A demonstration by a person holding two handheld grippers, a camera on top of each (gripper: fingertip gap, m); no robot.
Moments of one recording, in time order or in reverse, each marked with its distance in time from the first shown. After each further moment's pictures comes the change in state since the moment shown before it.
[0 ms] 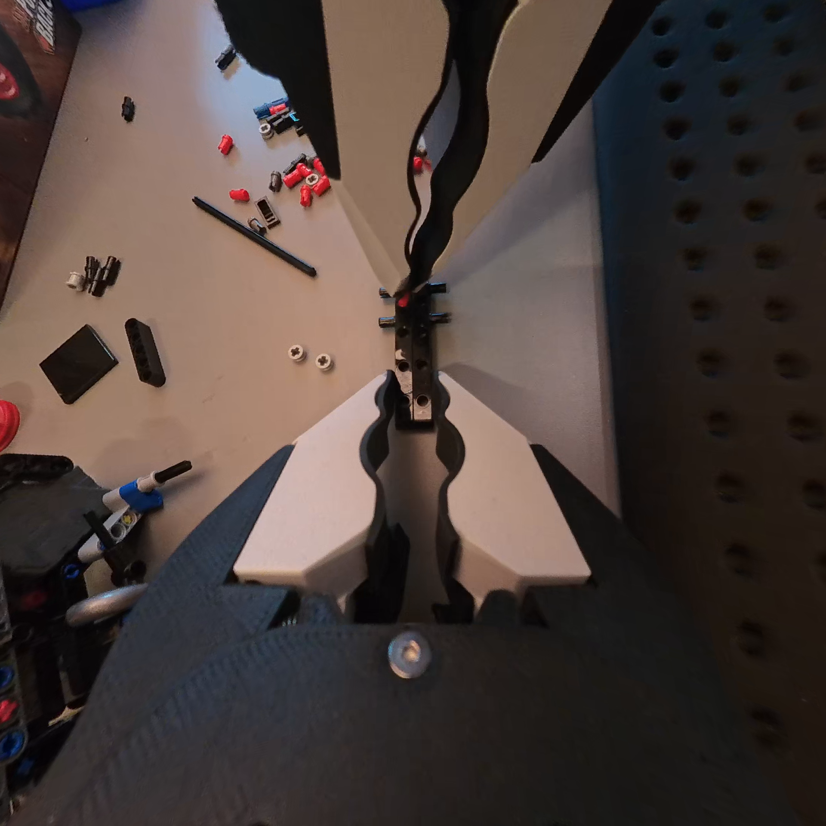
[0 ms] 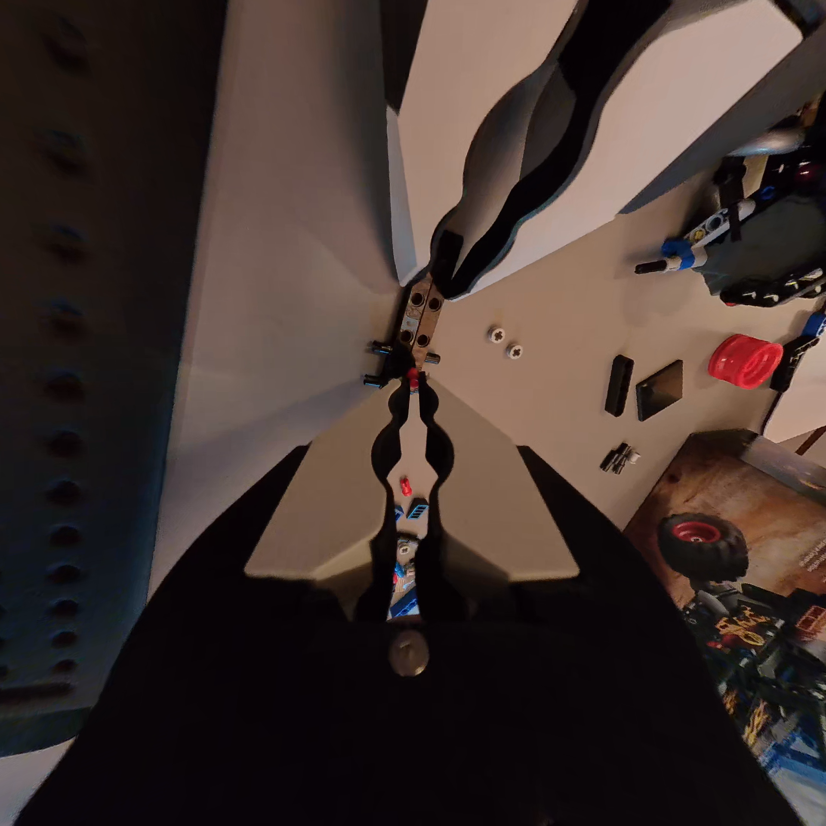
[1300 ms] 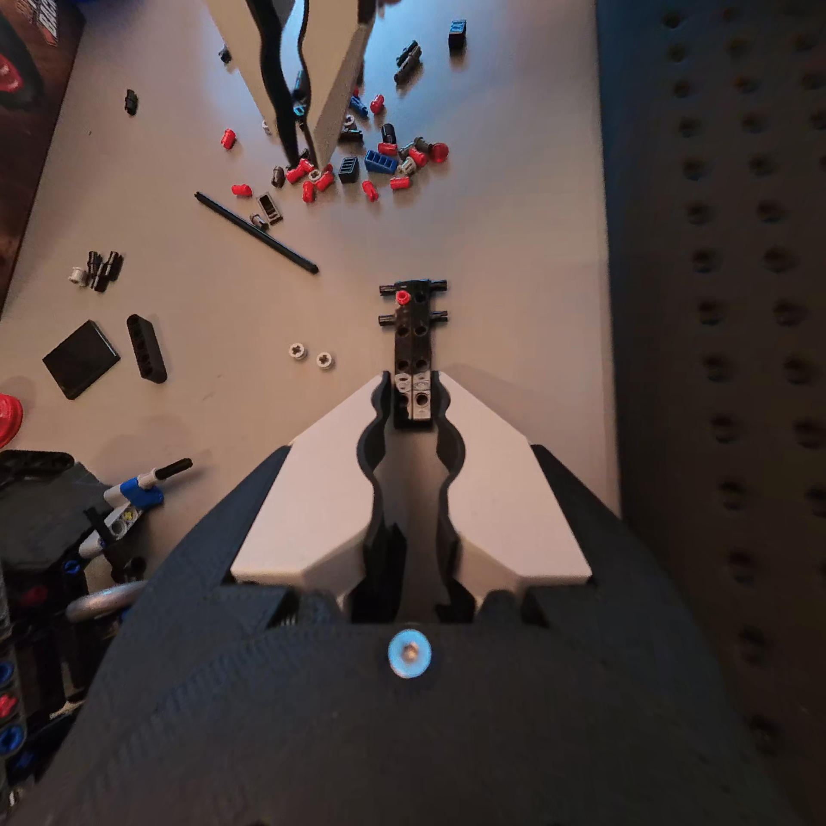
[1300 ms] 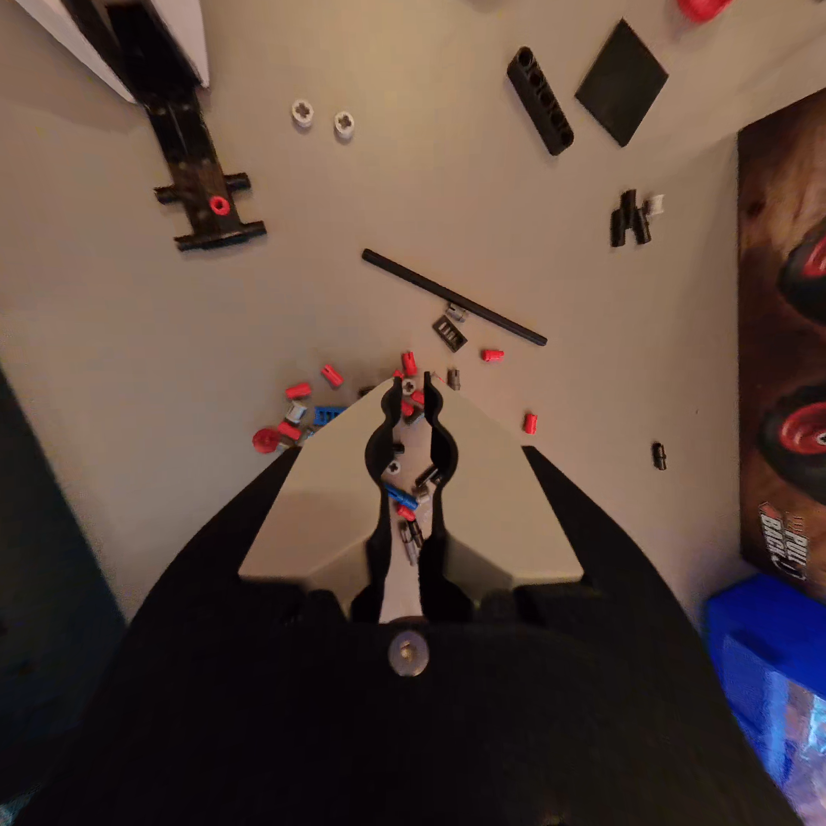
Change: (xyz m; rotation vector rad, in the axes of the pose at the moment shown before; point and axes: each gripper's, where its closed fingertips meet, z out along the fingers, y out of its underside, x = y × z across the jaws) left arm -0.001 0.001 0.001 -0.012 -0.015 -0.005; right arm 0.025 0.093 0.007 0.134 0.016 0.547
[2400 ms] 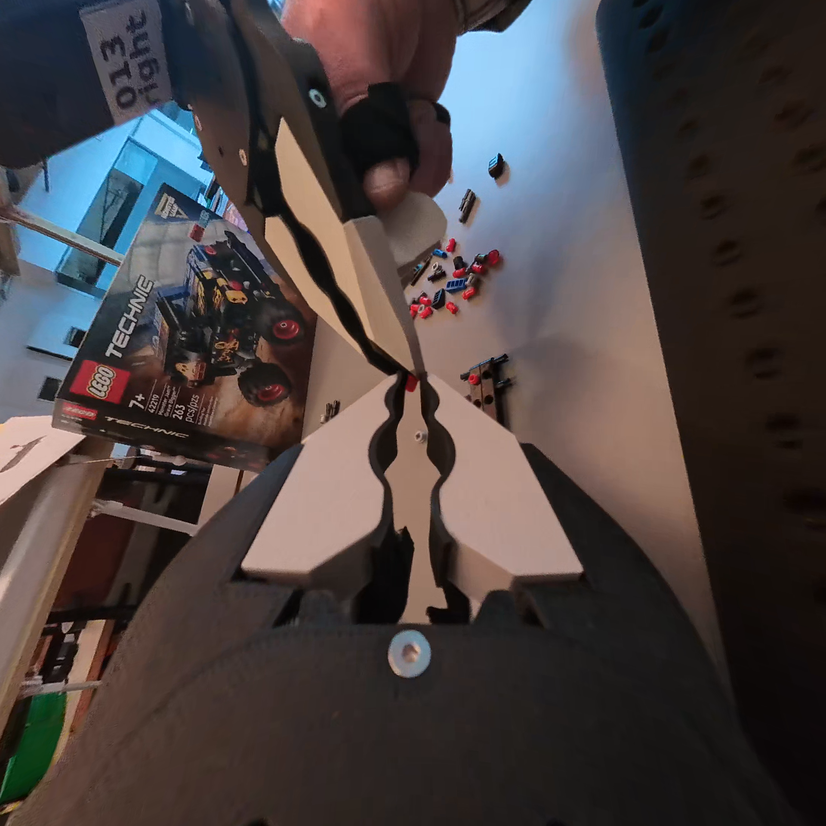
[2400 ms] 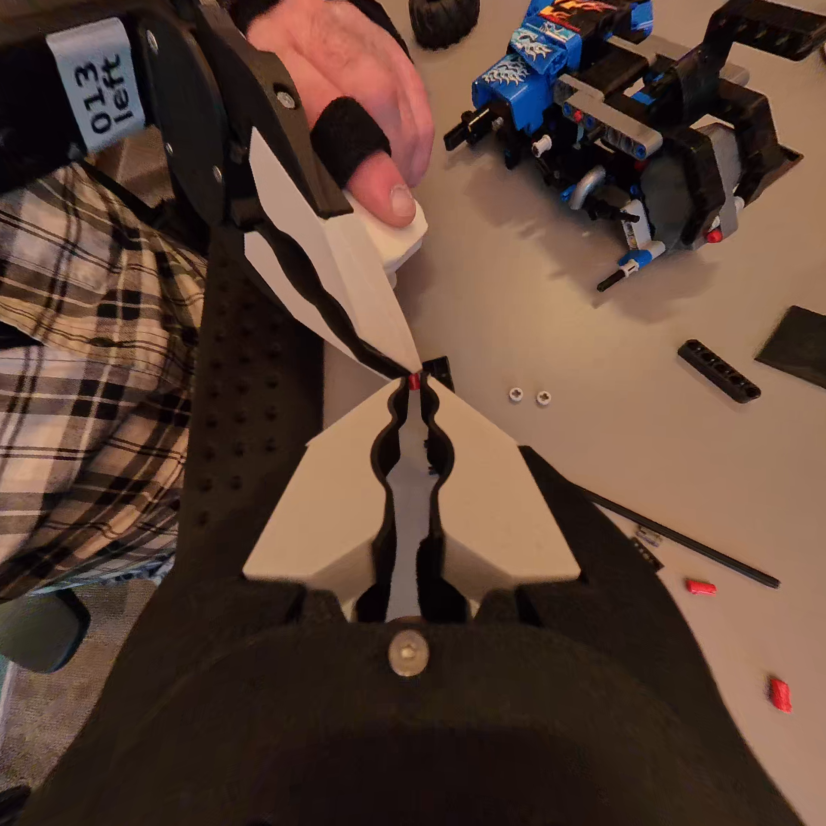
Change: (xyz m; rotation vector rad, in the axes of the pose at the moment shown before) left arm -0.006 -0.055 -0.034 0.171 -0.415 0.531; right arm -0.071 -0.108 -0.039 0.489 -0.480 0.199
